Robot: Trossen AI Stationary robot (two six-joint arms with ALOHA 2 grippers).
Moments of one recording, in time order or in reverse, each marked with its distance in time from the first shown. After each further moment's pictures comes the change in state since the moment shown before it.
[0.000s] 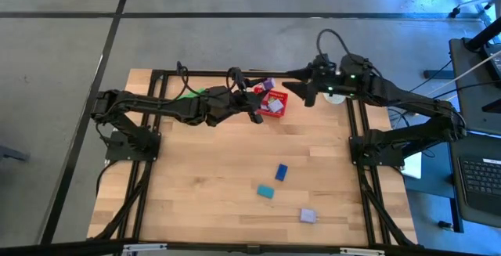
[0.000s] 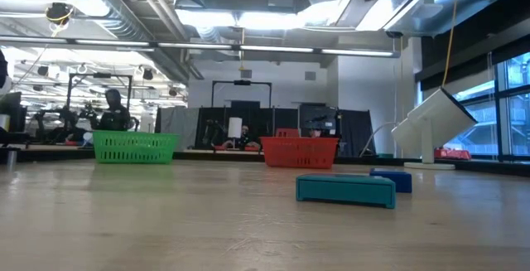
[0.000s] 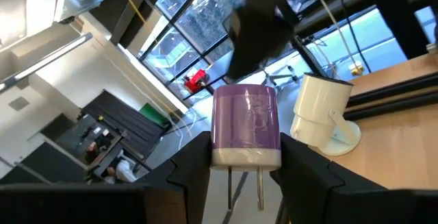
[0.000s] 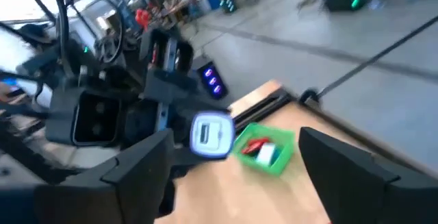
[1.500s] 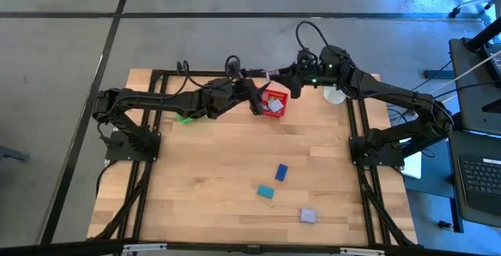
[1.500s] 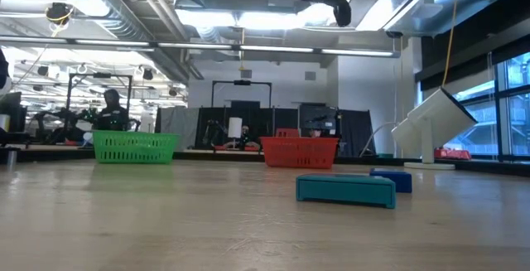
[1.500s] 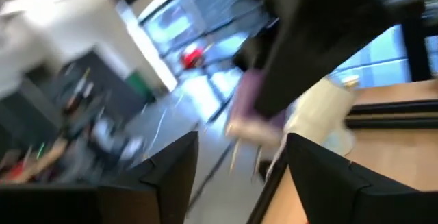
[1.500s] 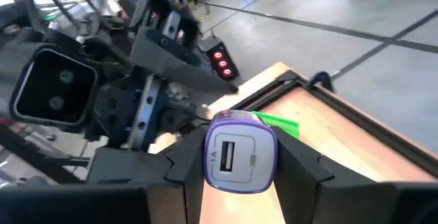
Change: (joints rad) left arm 0.081 0.009 0.000 -0.035 0.042 -0.242; right arm -0.139 0.176 -0.001 0.130 -0.196 -0.013
